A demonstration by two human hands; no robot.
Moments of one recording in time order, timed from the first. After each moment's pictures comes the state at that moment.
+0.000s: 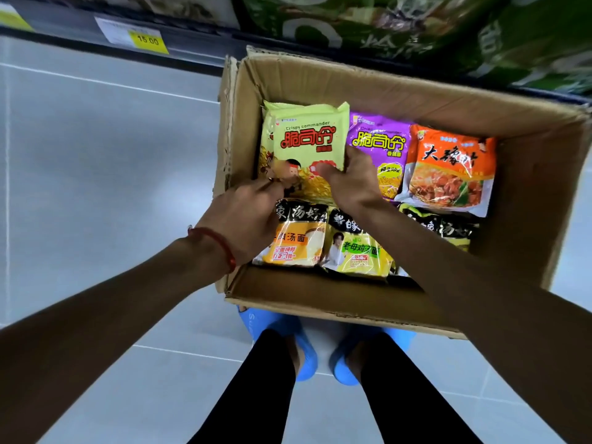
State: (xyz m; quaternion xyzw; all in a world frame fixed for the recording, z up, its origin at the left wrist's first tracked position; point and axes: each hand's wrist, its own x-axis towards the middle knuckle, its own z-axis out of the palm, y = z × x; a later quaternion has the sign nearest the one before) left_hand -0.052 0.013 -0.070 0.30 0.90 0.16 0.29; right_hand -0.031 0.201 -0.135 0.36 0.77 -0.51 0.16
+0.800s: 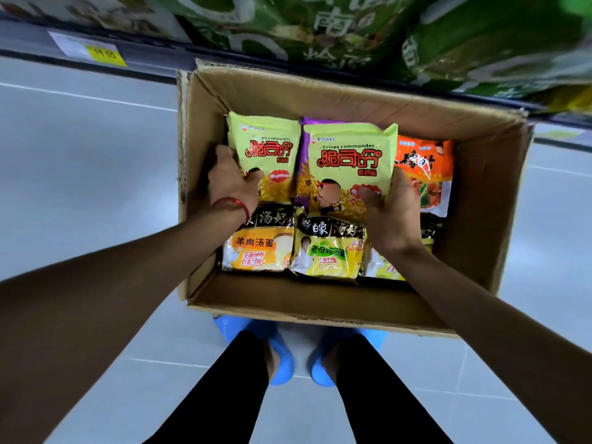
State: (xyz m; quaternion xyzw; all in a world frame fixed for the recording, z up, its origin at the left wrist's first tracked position) left_hand -0.074 0.082 -0.144 -0.14 0.92 0.29 0.24; right_hand 0.046 0.286 -0.108 0.37 0.82 -0.44 0.08
